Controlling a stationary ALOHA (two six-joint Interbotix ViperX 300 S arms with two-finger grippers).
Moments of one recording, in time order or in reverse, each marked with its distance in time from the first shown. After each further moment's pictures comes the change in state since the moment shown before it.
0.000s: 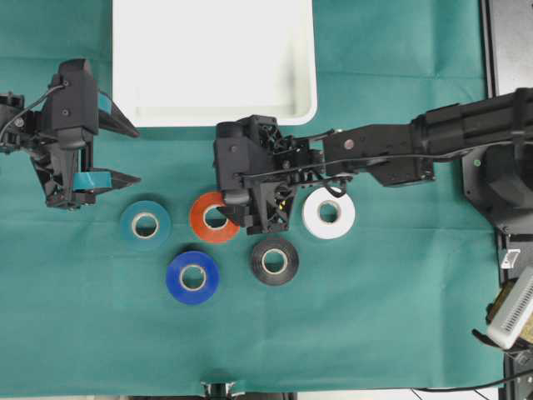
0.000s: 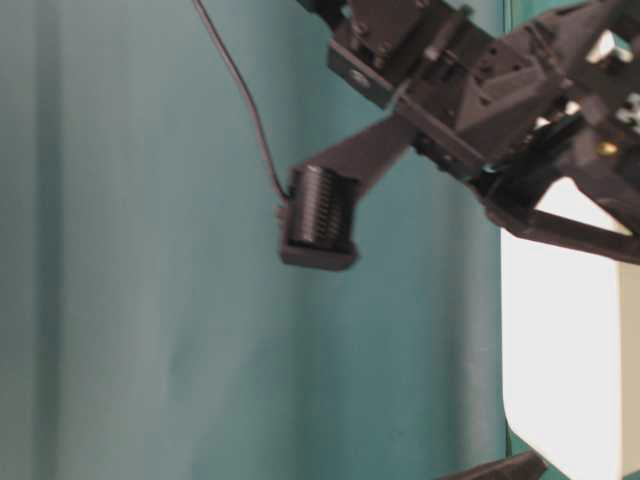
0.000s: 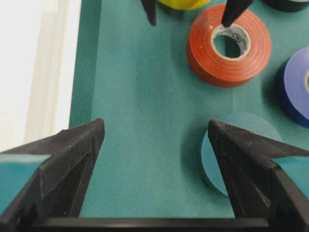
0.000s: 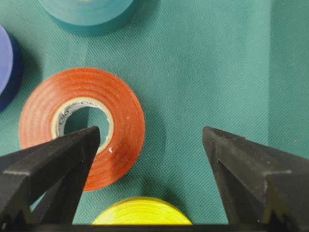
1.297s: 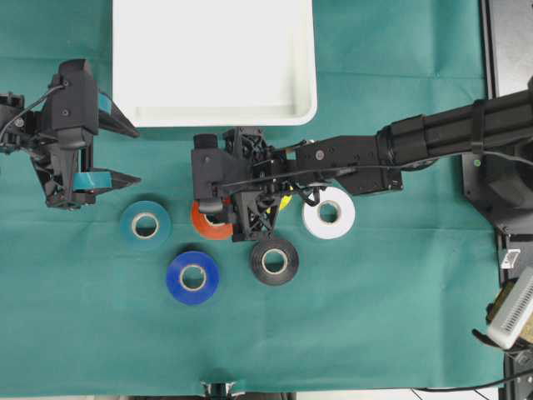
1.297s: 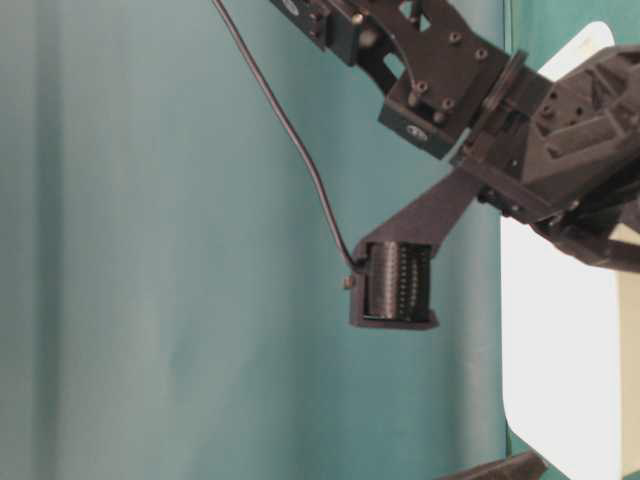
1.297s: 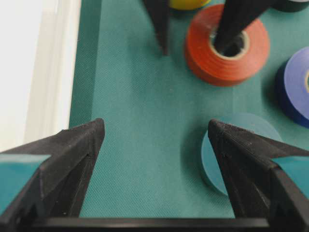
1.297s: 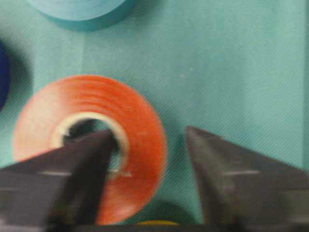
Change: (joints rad) left arm 0.000 0.000 0.000 0.002 -0.002 0.000; right arm 0.017 0.101 -0.094 0.002 0.086 0.041
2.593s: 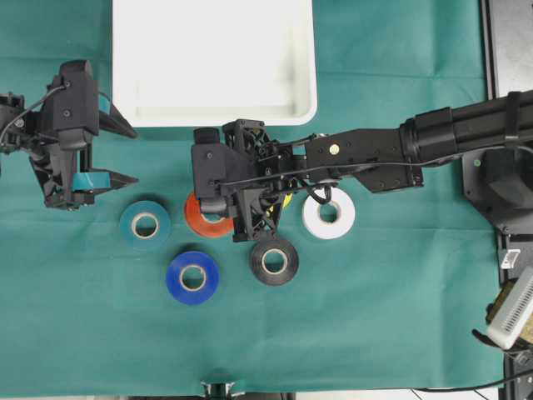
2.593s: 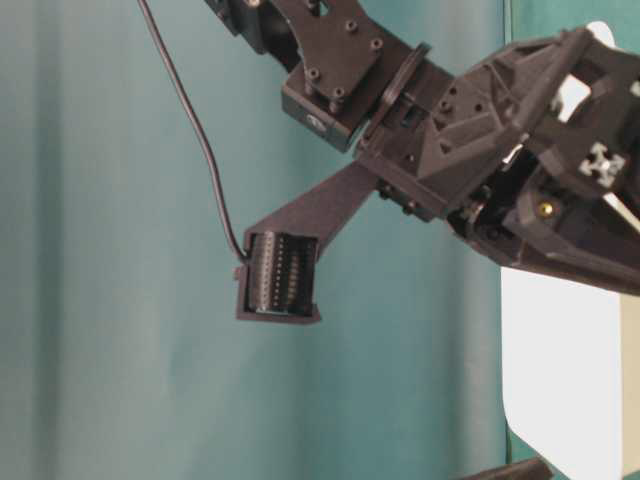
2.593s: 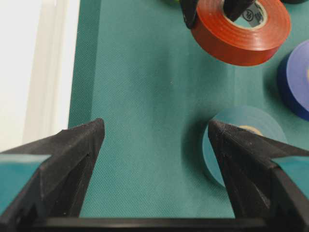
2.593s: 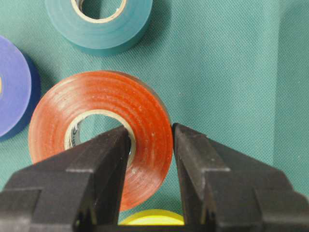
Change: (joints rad) left arm 0.000 0.000 0.000 0.000 0.021 0.000; right arm 0.006 -0.103 -0.014 -0.023 0.054 0.002
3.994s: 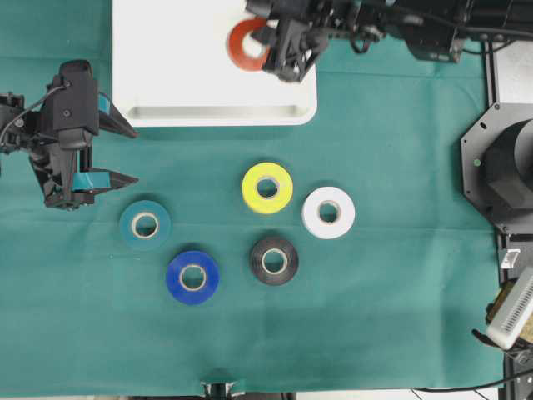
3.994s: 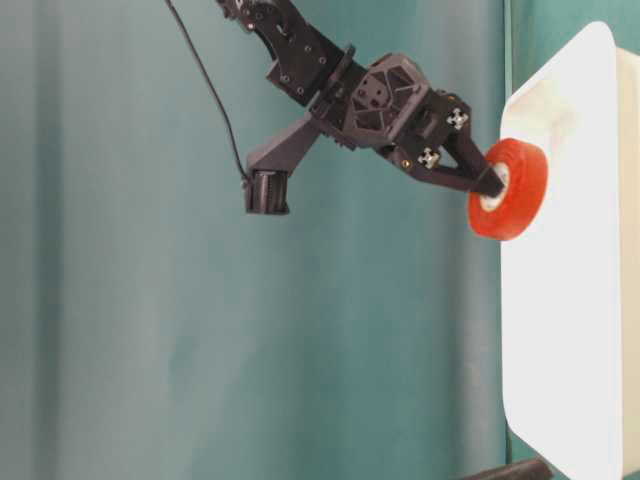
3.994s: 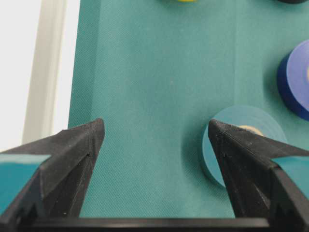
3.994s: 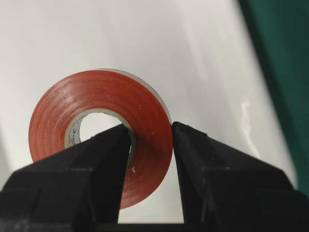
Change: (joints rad) left arm 0.002 0.000 0.000 -0.002 0.000 0.000; right arm -0.512 -0.141 0.114 -0.138 0.002 0.000
